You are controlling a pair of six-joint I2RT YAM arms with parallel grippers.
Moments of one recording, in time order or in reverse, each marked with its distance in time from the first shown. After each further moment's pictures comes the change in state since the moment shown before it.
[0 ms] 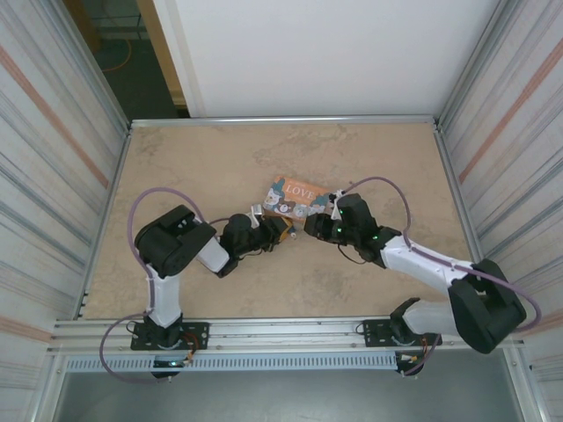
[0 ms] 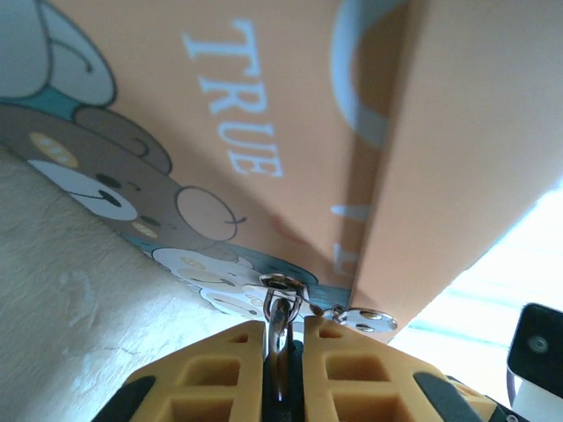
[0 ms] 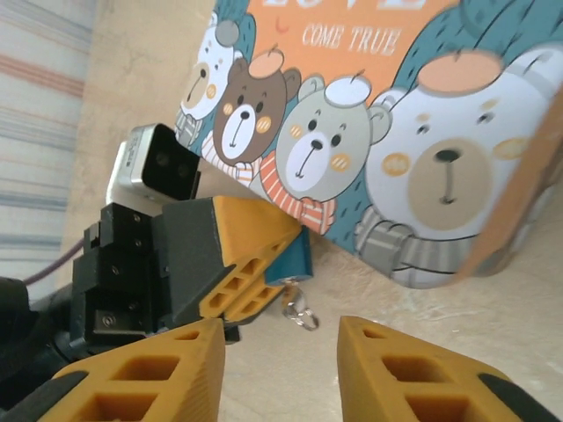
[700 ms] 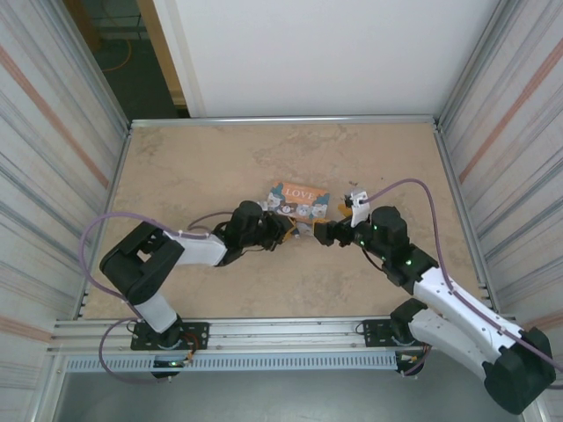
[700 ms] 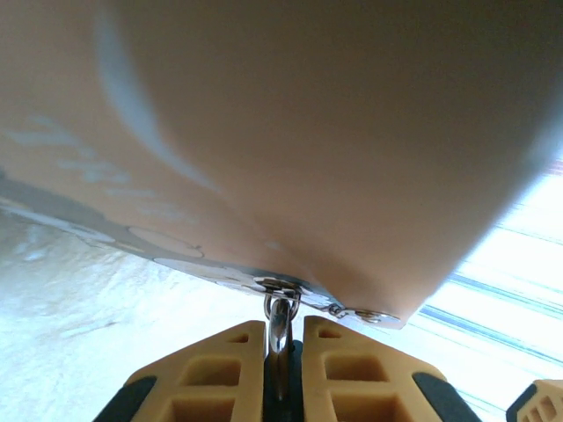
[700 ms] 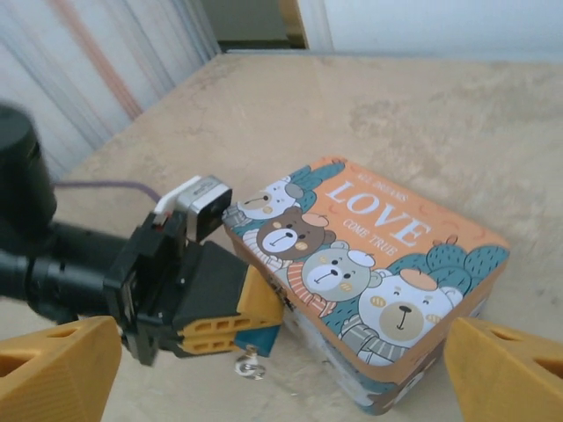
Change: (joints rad) left arm -0.053 -0.273 0.153 -0.643 -0.006 0.035; right arm -0.023 -0.440 -0.100 -0.009 0.067 -0.600
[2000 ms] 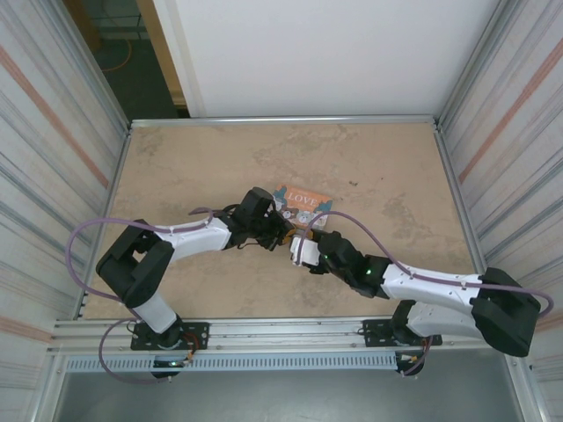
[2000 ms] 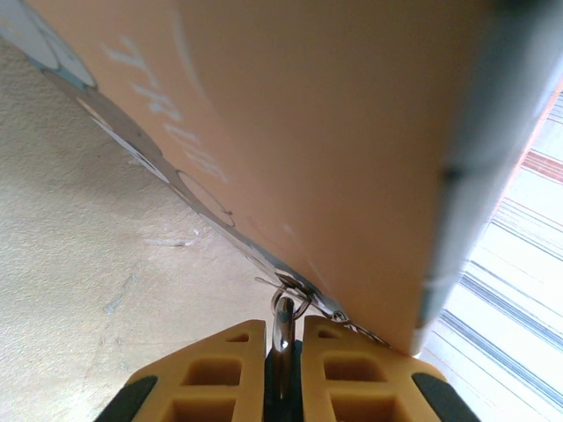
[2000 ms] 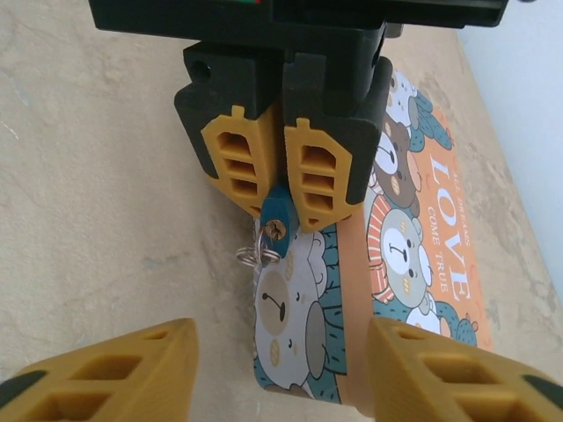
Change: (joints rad) left arm 0.000 -0.021 0.206 -0.528 0.043 -0.063; right arm 0.425 0.347 -0.033 0.077 0.469 -0.800
